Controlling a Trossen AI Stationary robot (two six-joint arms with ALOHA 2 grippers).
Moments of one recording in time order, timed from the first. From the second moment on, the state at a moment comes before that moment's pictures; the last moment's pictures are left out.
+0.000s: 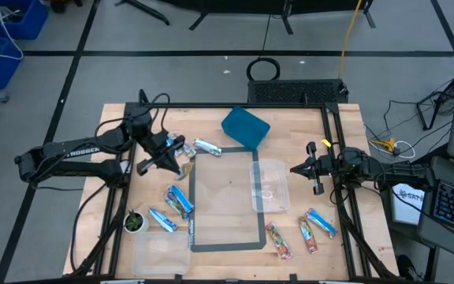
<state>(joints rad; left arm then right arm) 0.44 0.95 0.57 0.22 1.21 -0.12 -0.10 0.07 0.02 0.07 -0.18 -0.06</state>
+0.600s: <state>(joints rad) 0.43 0.95 0.57 0.21 1.15 -0.13 -0.10 0.07 0.02 0.07 -0.18 -0.06</state>
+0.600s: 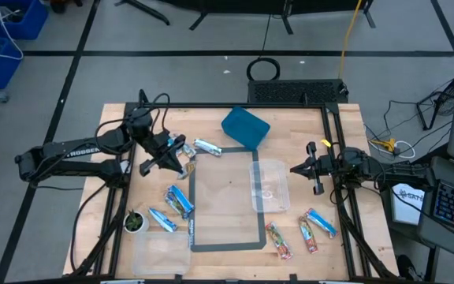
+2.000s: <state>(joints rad) 0.51 1.74 1.39 -0.26 0.27 0.01 -0.10 0.07 0.02 0.07 -0.18 -0.06</state>
